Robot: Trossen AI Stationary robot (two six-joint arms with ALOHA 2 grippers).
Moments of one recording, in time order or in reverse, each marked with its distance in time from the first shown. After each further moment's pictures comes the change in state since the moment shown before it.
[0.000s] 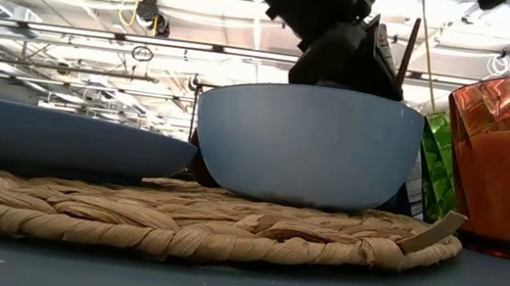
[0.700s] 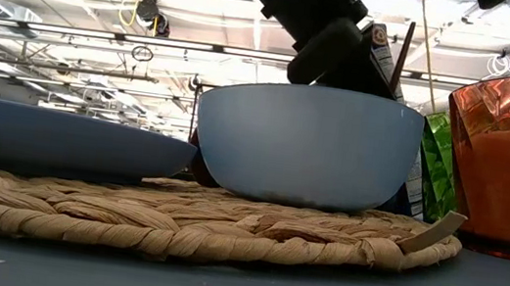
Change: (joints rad) left arm -0.014 0.000 0.000 -0.048 0.000 -0.135; right arm 0.000 0.000 0.000 0.000 0.000 -0.015
